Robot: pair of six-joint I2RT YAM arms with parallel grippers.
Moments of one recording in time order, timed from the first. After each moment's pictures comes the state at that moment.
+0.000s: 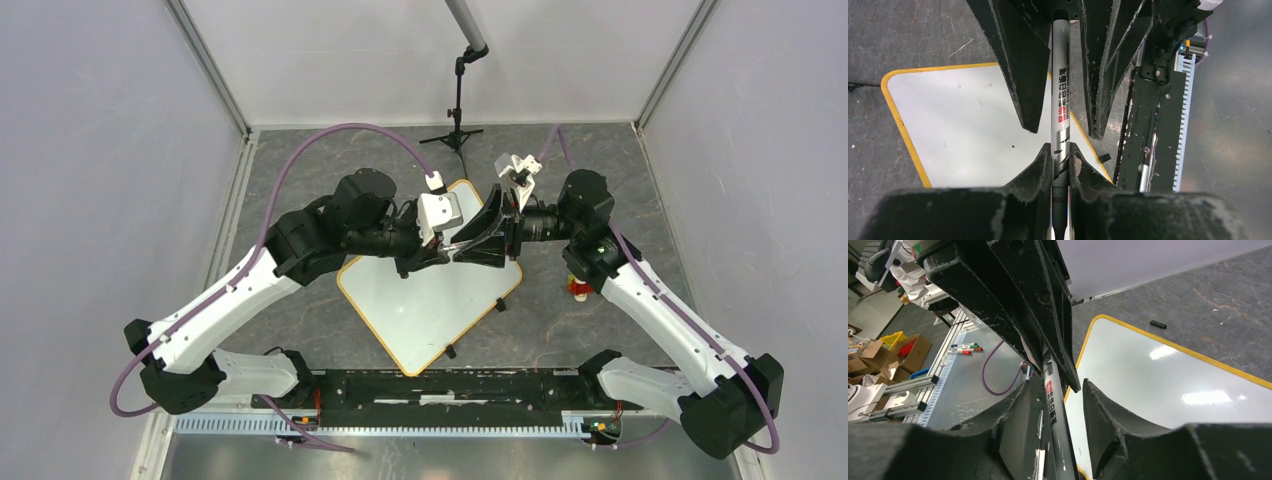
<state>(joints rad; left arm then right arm) -0.94 1.22 1.47 -0.78 0.35 0.23 0.53 1.08 0.96 0.12 -1.08 0.35</state>
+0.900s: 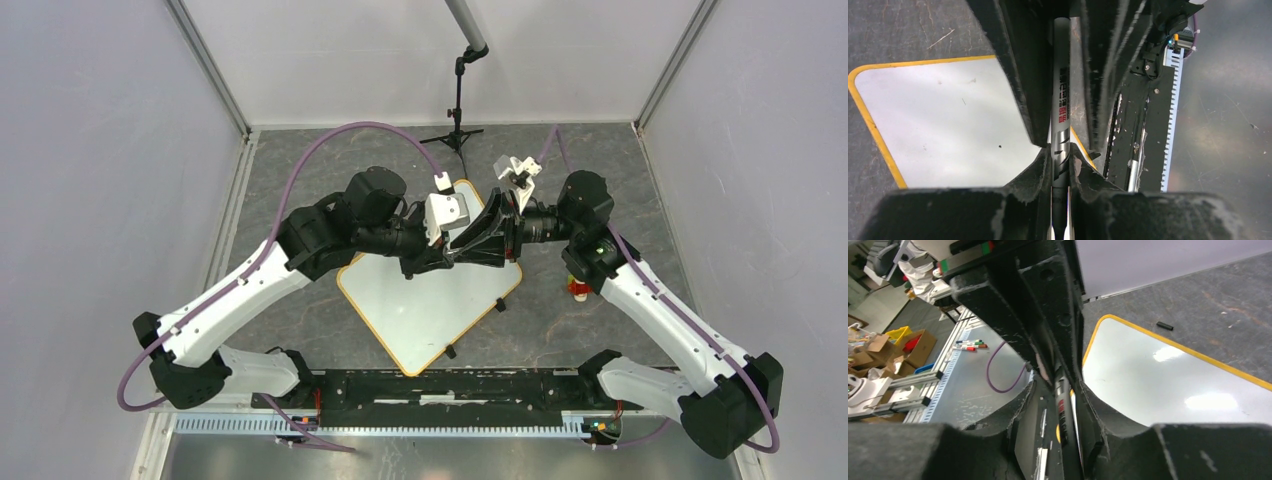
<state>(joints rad) -0.94 1.27 1.48 -0.80 0.40 0.21 0.54 1.08 0.95 0.16 -1.10 0.38</state>
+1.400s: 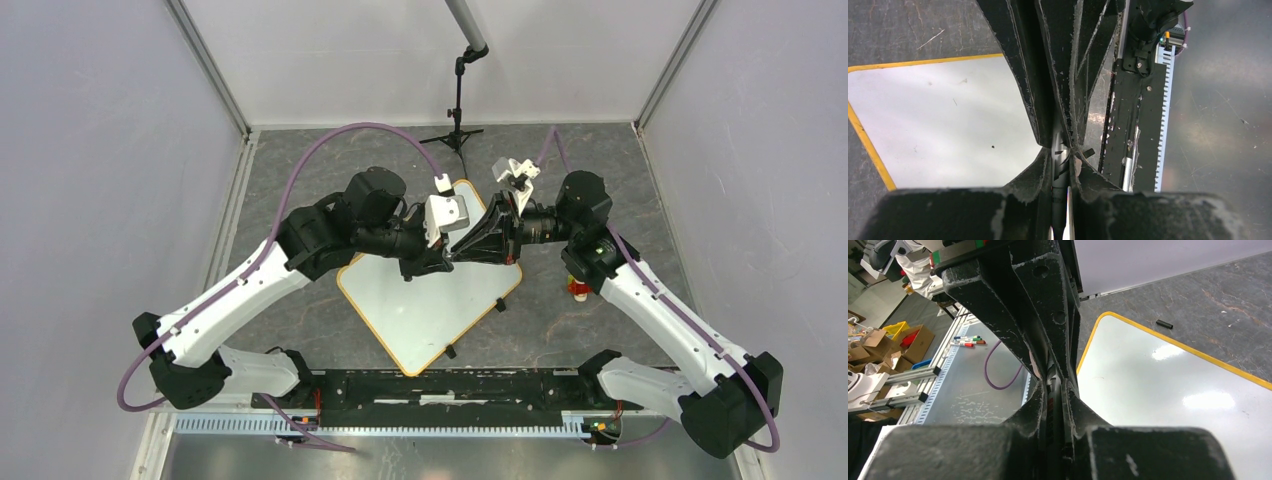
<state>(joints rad) -0.93 1.27 1.48 -0.81 0.41 0.21 0.55 1.08 0.95 0.14 -1.11 0.34</state>
